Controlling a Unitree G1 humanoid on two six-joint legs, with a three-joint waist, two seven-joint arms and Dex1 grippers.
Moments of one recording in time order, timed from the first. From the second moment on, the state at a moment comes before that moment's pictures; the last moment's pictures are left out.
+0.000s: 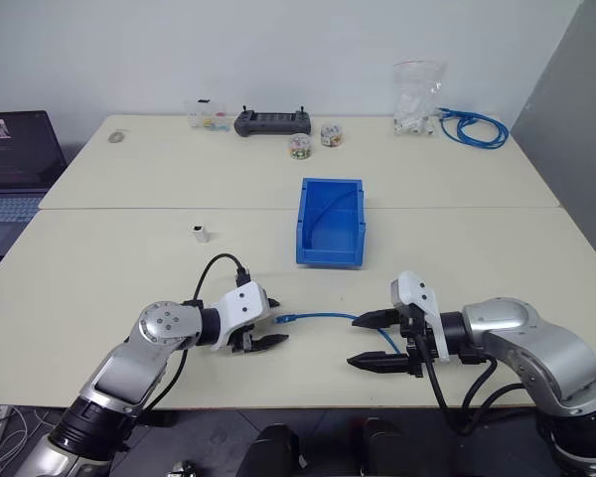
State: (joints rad) left arm -0.20 0.74 -0.24 -0.17 -0.11 0.33 -0.96; right arm -0.25 -0.63 0.14 -0.58 0.45 0.97 1.06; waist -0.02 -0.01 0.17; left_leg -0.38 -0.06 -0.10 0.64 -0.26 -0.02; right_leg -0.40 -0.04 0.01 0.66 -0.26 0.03
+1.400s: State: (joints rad) left arm -0.51 0.52 0.10 -0.30 -1.04 1.31 -0.89; right arm -0.27 -0.53 -0.14 -0.59 1.20 1.11 0.60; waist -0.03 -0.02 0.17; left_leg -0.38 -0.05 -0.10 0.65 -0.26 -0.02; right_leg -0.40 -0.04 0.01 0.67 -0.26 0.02
